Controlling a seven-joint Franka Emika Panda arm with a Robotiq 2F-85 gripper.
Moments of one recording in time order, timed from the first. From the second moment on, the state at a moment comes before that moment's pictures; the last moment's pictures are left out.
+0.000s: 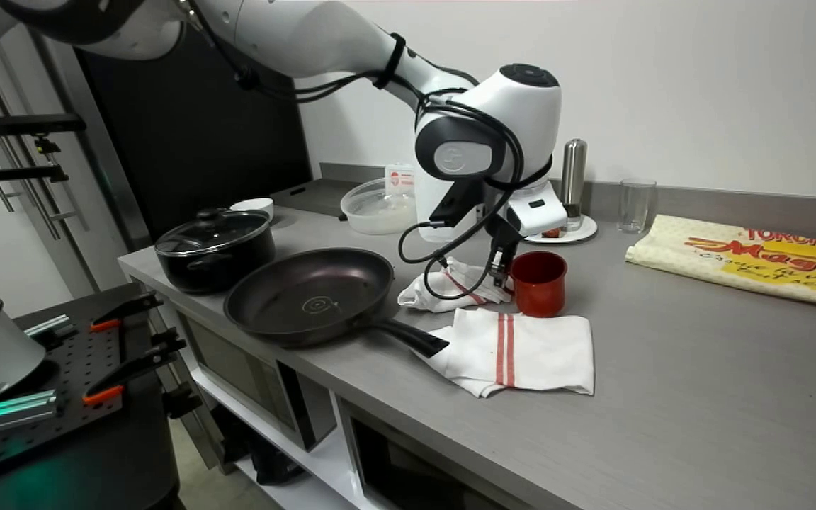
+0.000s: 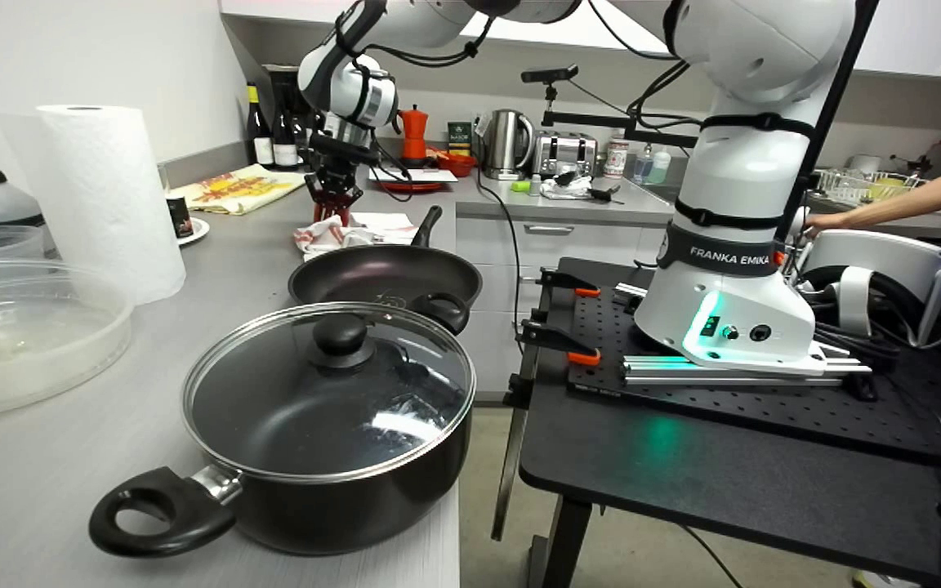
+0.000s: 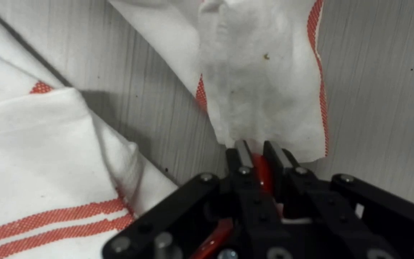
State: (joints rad) arm -0.40 1.07 -0.09 -1.16 0.46 2.24 0.39
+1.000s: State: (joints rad) arm -0.40 1.15 -0.10 -1.00 0.43 2.12 0.45
